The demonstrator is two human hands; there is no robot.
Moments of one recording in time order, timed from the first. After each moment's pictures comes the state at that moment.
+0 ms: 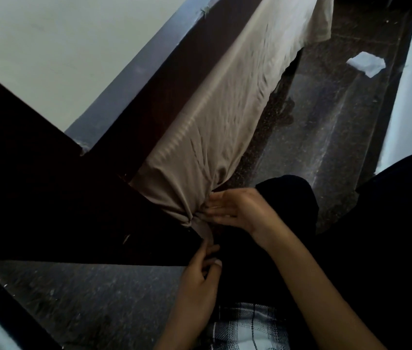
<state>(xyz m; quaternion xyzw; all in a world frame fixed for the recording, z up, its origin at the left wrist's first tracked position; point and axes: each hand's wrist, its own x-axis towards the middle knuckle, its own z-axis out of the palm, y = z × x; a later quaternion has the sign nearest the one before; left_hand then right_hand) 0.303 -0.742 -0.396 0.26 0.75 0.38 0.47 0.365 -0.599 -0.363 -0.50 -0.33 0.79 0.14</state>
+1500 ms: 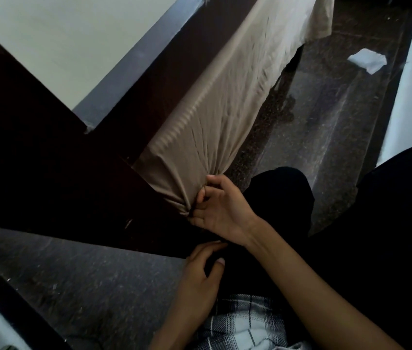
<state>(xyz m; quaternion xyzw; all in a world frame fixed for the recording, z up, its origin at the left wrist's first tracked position) 0.300 -0.754 -0.403 0.40 0.73 0.35 0.42 0.341 -0.615 -0.390 -0.31 -0.18 0.92 0.15</state>
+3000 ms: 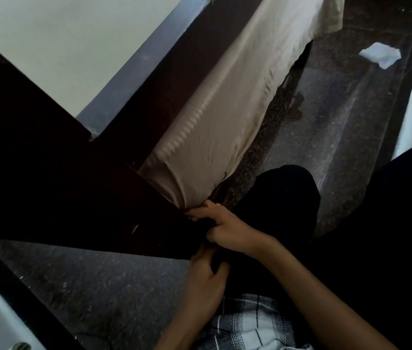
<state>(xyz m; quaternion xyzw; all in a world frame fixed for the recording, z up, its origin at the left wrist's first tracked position) 0.297 -0.746 -0.402 0.38 0.73 0.36 0.44 0.346 -0.629 -0.403 -0.28 -0.73 0.62 0.05</state>
